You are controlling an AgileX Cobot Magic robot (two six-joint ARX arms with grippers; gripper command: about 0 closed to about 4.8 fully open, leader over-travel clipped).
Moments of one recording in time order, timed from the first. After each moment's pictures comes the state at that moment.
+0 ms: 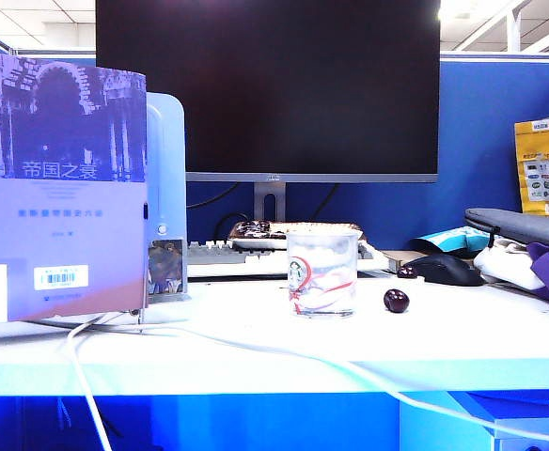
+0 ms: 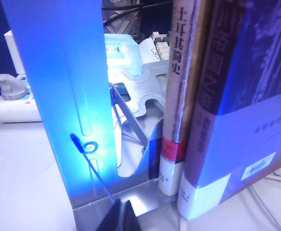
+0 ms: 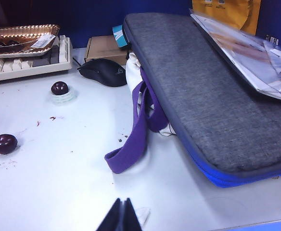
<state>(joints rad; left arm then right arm) -0.03 0.00 0.01 -0.16 0.00 0.01 -0.13 0.00 0.01 -0.14 -0.05 0.07</state>
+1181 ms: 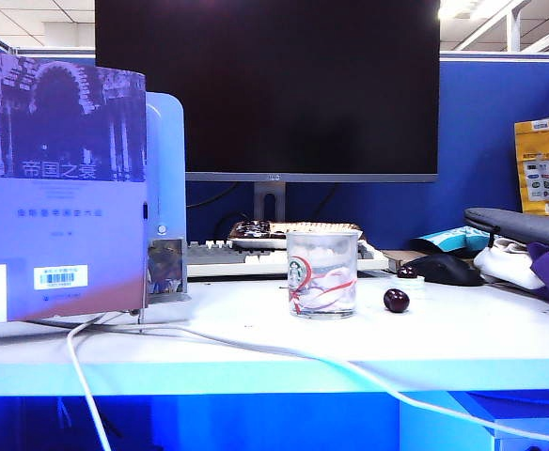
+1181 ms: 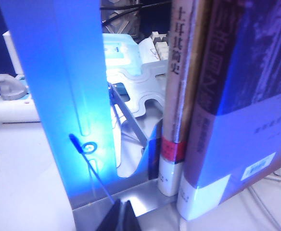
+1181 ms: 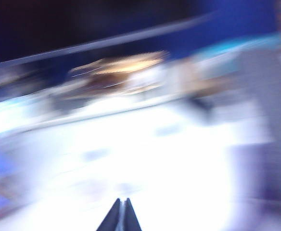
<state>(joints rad) -0.03 0.00 0.01 -0.16 0.00 0.01 -0.12 0.67 0.73 -0.30 -0.45 0.21</state>
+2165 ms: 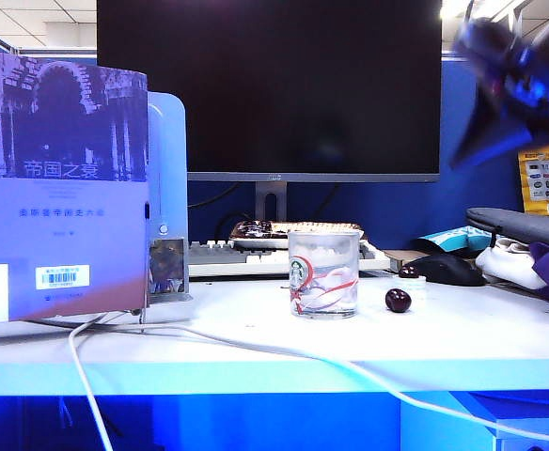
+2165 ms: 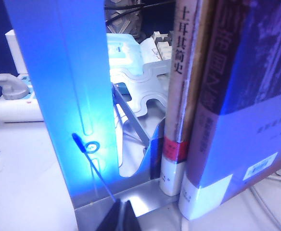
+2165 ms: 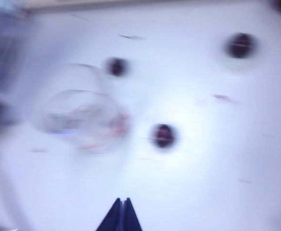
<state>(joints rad) -0.03 0.00 0.01 -0.16 0.00 0.01 0.18 1.26 0.85 -0.25 -0.31 0.08</state>
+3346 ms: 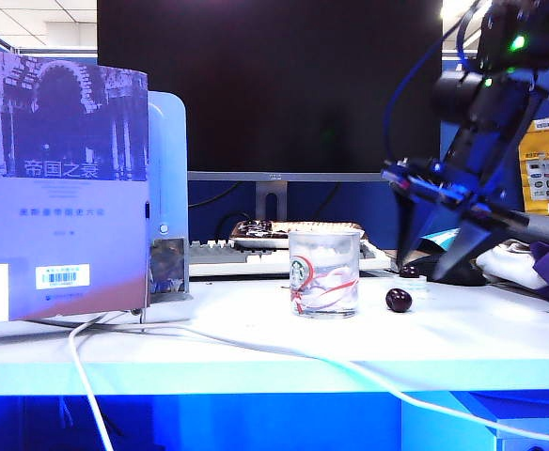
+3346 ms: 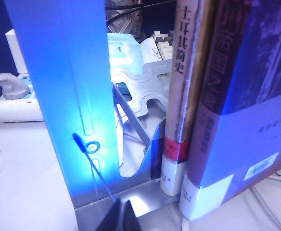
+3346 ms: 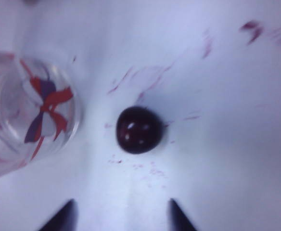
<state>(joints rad) -0.03 0.00 0.01 -0.16 0.00 0.01 0.19 1.90 1.42 -0.72 -0.35 0.08</state>
